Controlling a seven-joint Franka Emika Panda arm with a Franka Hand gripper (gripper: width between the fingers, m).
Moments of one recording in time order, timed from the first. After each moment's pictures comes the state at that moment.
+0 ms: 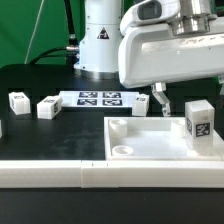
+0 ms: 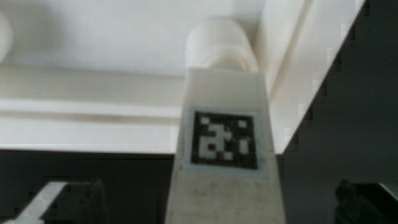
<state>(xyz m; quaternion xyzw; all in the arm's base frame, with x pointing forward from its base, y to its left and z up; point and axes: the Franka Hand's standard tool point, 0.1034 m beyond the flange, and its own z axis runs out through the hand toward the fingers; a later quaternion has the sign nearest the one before) 0.630 0.106 0.089 -0.98 -0.07 -0.15 0.06</state>
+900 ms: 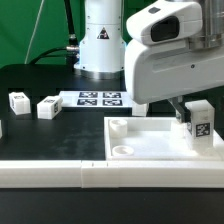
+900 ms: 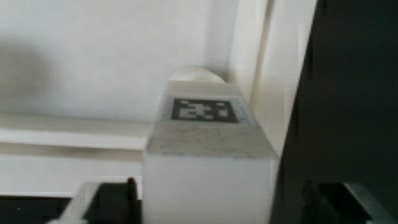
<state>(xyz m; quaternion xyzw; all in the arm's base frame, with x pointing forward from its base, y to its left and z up) 0.647 0.112 0.088 -0.99 -0.07 0.04 0.09</state>
